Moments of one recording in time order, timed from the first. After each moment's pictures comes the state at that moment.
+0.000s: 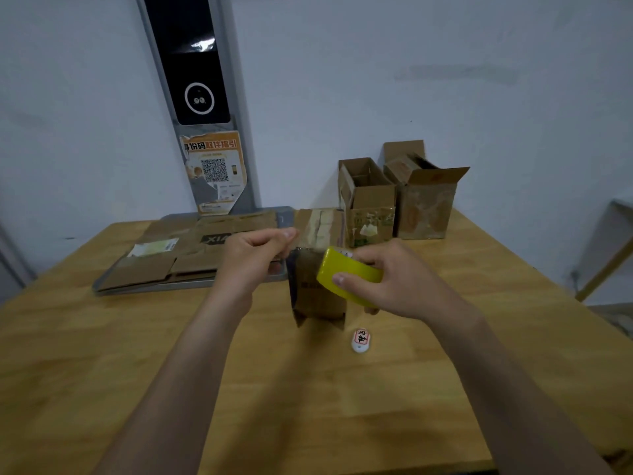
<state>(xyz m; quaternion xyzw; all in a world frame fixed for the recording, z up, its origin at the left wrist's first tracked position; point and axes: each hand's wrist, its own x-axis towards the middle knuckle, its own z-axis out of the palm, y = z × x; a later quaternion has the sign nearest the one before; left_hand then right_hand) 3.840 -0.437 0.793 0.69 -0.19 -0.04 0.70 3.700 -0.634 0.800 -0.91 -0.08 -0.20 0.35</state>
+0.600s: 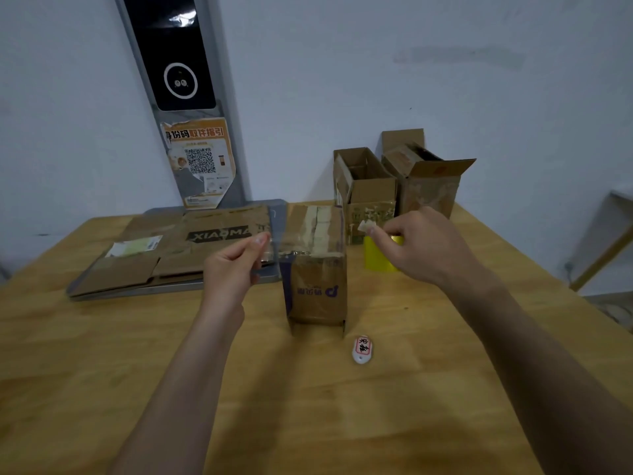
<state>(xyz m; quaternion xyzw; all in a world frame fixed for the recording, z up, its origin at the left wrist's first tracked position) 3.881 -0.445 0.755 0.65 -0.08 -0.02 0.75 3.752 -0.695 0.802 -0.94 0.03 -0.32 0.09</state>
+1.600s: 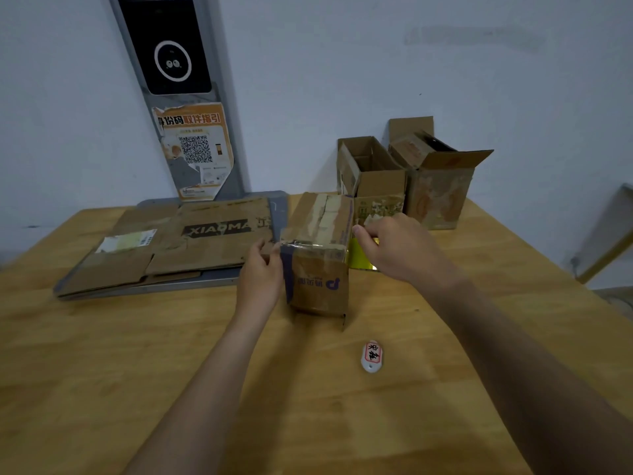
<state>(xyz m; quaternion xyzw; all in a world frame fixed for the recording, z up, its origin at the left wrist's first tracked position) 3.925 -0.489 0.711 0.83 -0.12 0.05 0.54 3.819 -0.695 0.766 -0.96 0.06 -0.28 0.07</state>
